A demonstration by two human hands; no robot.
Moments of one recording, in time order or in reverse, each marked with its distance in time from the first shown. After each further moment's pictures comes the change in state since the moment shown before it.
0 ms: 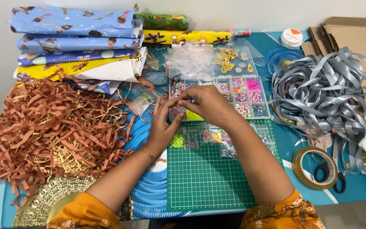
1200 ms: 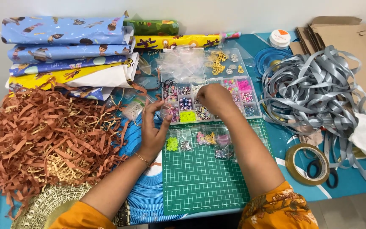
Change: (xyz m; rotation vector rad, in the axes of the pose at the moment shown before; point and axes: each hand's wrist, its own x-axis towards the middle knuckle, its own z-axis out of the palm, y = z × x) left_hand -0.004 -0.011 0.000 -0.029 0.126 0.154; right_hand -0.003 0.091 0.003 -0.440 -0.020 0.307
